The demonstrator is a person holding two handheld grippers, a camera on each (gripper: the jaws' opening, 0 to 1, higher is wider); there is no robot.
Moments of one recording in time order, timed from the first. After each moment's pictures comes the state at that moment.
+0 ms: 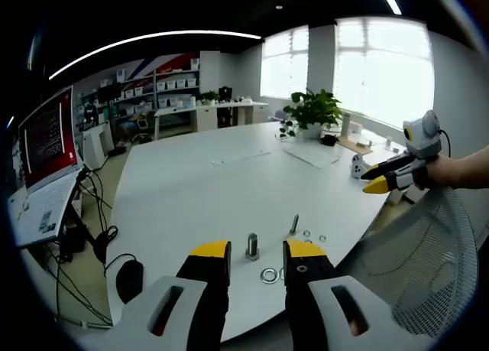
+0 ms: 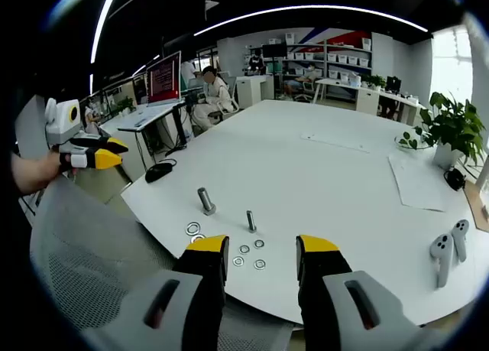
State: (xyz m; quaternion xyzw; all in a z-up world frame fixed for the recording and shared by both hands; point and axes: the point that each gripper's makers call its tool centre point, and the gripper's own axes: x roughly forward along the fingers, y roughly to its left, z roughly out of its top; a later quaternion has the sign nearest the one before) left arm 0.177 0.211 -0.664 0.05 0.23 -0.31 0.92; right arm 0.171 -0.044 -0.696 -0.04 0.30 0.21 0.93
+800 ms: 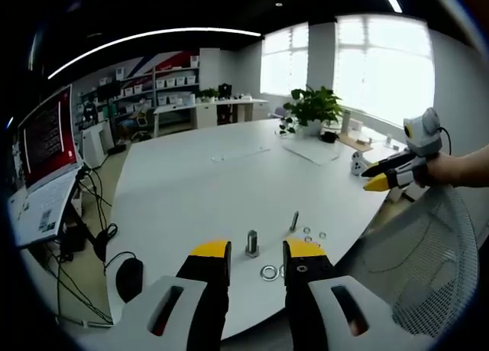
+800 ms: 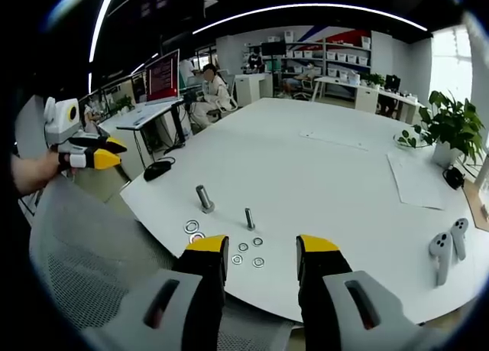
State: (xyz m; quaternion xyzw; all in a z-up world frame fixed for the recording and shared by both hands) left arm 0.177 0.210 -0.668 0.06 0.24 -0.31 0.92; right arm 0.171 -0.048 -0.698 -0.03 0.30 0.21 0.93
